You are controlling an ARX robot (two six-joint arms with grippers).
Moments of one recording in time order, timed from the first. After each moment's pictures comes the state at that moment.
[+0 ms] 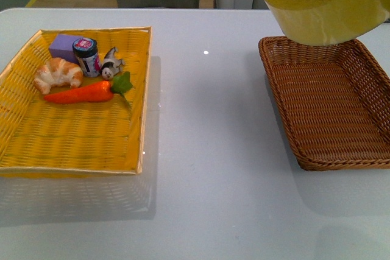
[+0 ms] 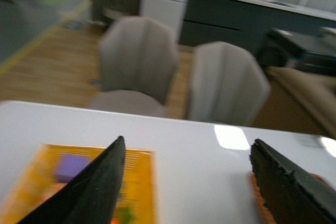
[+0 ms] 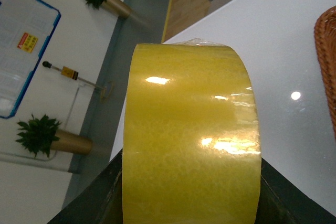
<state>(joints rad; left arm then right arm) -0.38 1.17 0.59 0.58 -0.35 -0.15 0.10 1.36 0.56 0.57 -0.44 0.72</state>
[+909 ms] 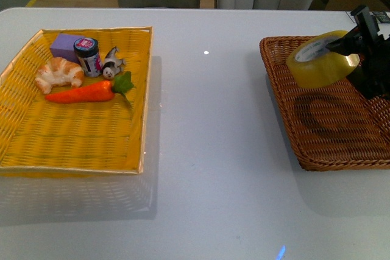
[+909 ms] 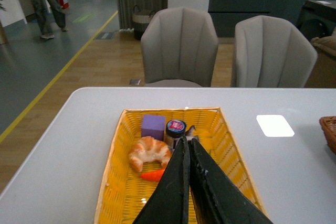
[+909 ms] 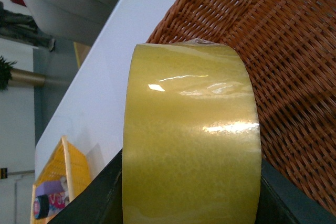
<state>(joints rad) -0.03 0.63 0.08 0.54 -0.01 -0.01 -0.03 2.21 1.00 0.76 -0.19 0.88</state>
